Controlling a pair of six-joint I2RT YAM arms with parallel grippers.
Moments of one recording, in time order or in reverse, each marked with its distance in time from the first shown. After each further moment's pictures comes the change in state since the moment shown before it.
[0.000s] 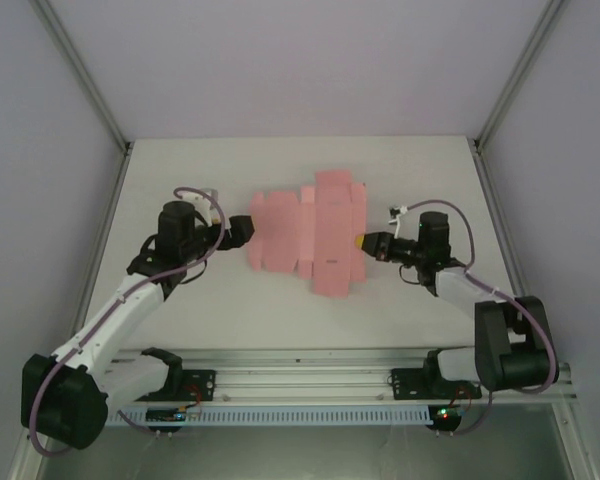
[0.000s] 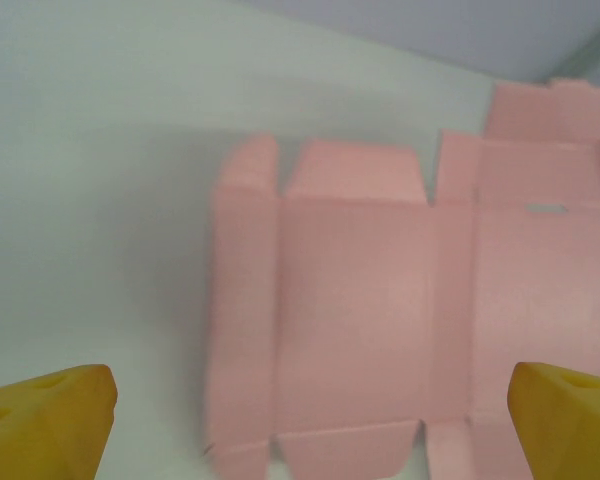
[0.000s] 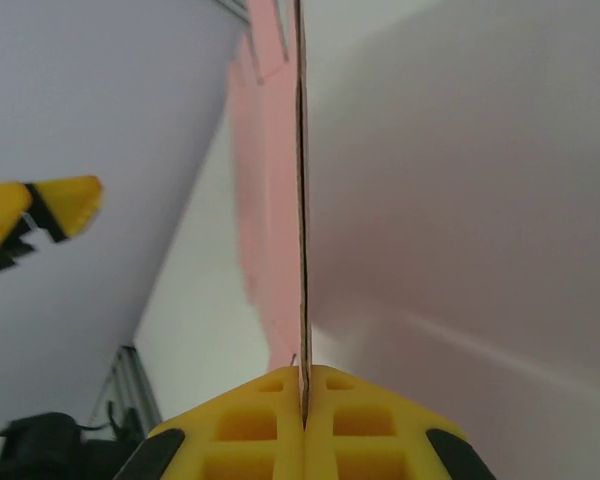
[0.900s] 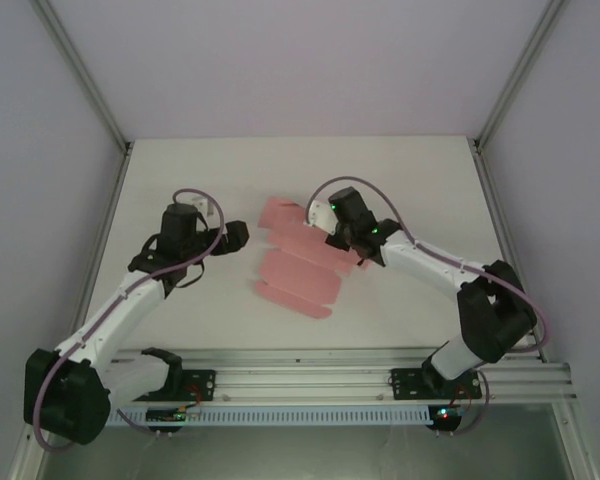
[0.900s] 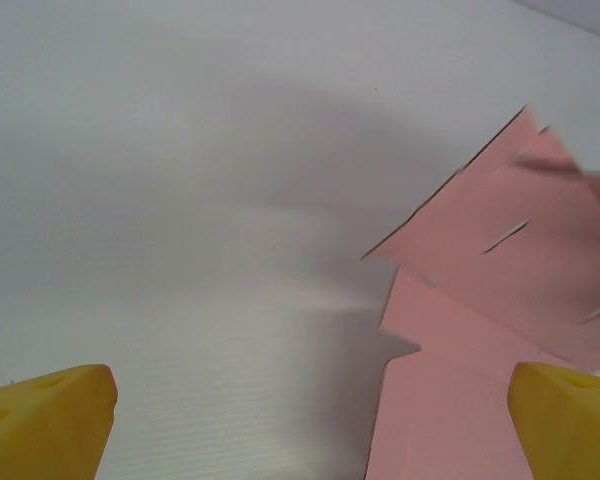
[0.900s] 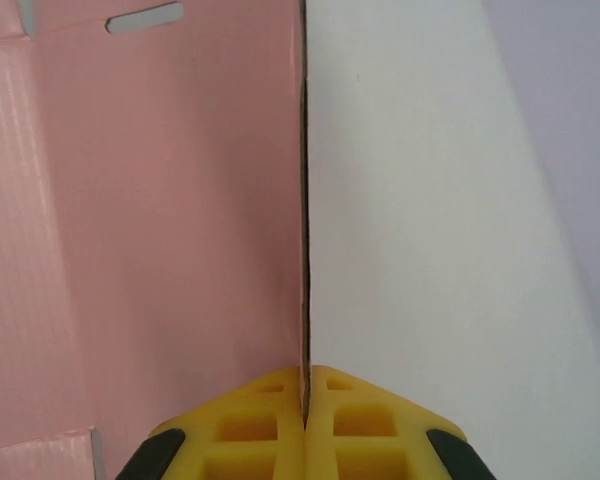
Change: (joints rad) left arm 0.023 0.014 0.000 -0.090 -0.033 -0.028; right arm 0.547 0.201 0.507 -0.480 1.100 -1.275
